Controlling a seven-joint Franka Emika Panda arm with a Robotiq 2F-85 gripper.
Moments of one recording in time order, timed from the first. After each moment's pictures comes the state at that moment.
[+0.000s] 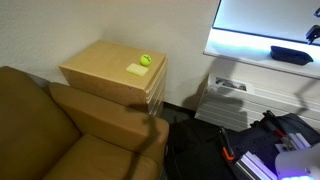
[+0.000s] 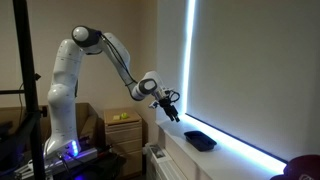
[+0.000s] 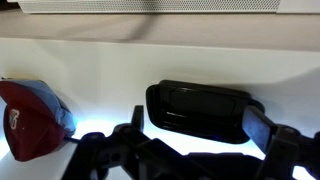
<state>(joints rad) -0.46 0.25 -0.52 -2.28 -0.55 2.99 0.30</state>
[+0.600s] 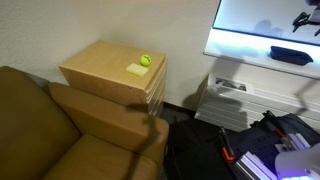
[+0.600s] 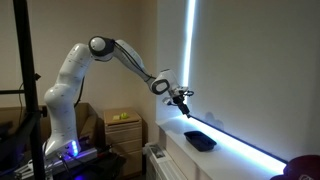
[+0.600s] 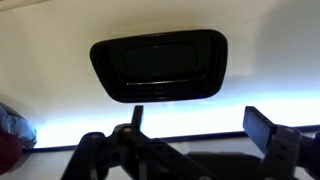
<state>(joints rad) -0.61 0.44 -0.26 -1.93 0.06 2.84 -0.01</state>
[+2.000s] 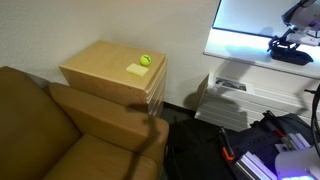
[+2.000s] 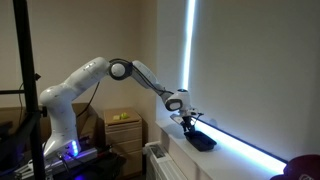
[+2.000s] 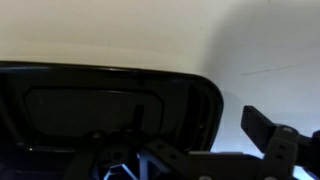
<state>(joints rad) -0.80 0.90 -0.03 -1.45 0.18 2.58 -0.32</state>
